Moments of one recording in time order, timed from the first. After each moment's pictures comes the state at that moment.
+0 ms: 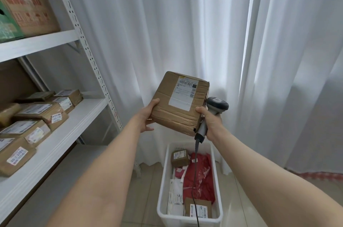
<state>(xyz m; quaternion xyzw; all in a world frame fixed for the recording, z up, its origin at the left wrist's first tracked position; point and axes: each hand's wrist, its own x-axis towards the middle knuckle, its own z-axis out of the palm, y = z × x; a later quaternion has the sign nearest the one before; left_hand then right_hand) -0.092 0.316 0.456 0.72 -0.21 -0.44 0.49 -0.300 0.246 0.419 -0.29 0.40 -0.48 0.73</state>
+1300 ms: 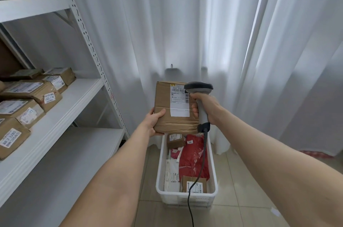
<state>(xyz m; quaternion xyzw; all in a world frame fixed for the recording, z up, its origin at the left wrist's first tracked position) -0.077 0.343 0.362 0.65 -0.18 -0.53 0.52 -0.271 0.273 0.425 -0.45 0.44 -0.31 0.71</state>
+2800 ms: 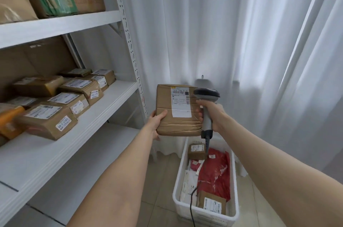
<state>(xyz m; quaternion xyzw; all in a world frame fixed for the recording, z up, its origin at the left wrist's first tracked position) -0.021 0.397 0.393 0.68 -0.10 -0.43 0.59 -0.207 0.305 0.450 -0.44 0.40 -0.29 0.75</state>
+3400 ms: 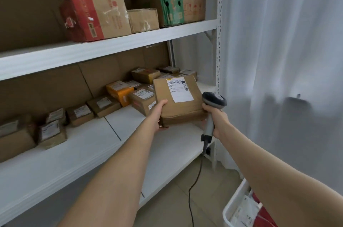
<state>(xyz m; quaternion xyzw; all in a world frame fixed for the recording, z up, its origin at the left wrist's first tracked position) 0.044 0.590 0.477 0.70 0.07 -0.21 0.68 -0.068 0.424 0.460 -0.46 0.27 -0.16 0.83</state>
